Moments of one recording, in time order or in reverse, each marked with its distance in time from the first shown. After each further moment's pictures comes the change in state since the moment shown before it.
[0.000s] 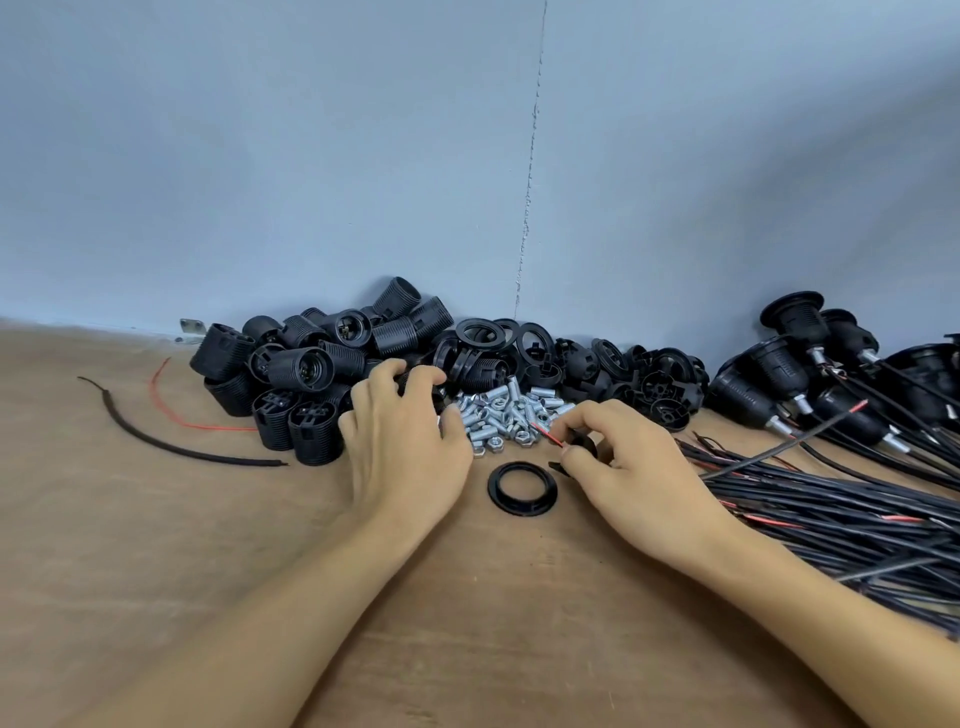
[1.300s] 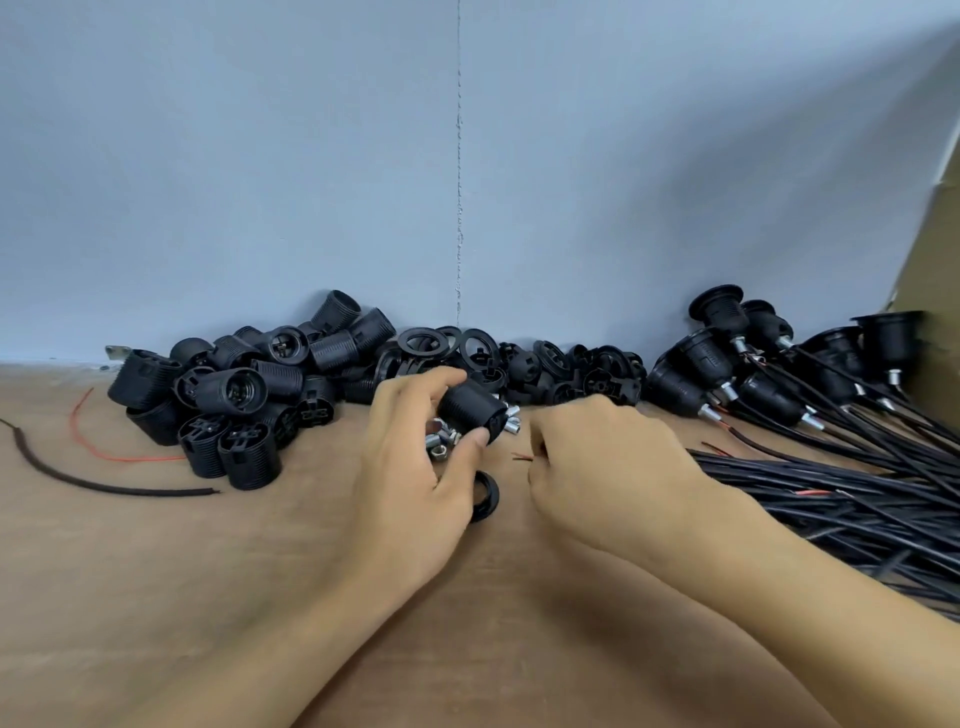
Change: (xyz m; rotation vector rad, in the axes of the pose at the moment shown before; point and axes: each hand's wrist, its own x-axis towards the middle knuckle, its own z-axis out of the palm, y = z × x) left_hand -0.034 0.032 0.002 -0.596 -0.003 0.275; right_hand -0.007 -0.041 -0.036 -0.580 -0.098 0.090
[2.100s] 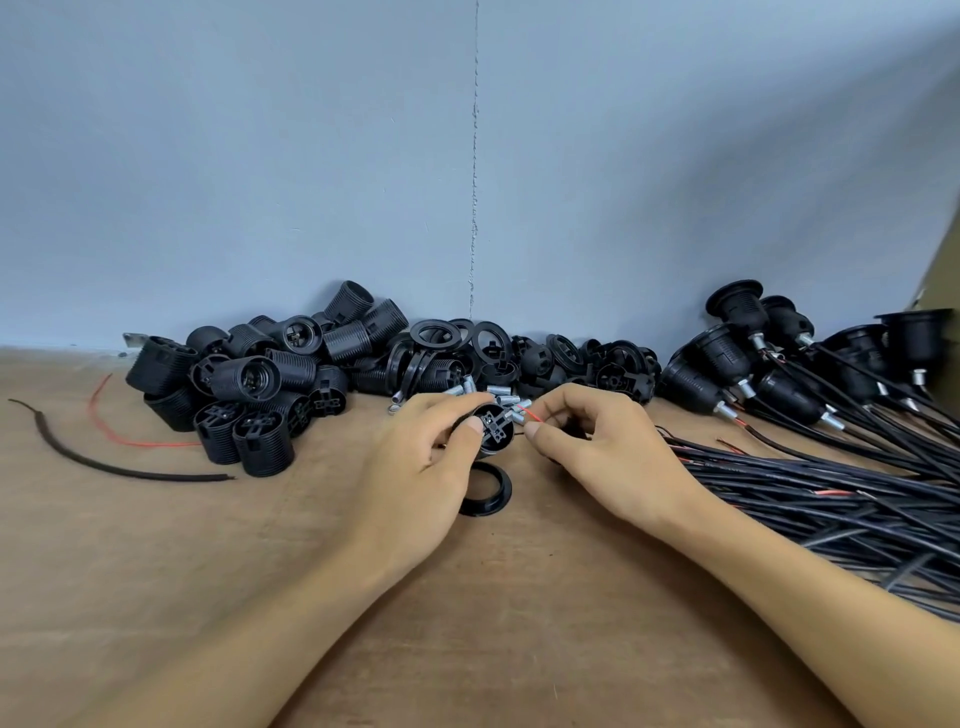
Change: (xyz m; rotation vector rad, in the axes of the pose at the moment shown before) left_hand 0.005 -0.012 -0.002 -0.141 -0.178 -0.202; right_hand 0.021 0.035 0.047 0.881 0.094 0.009
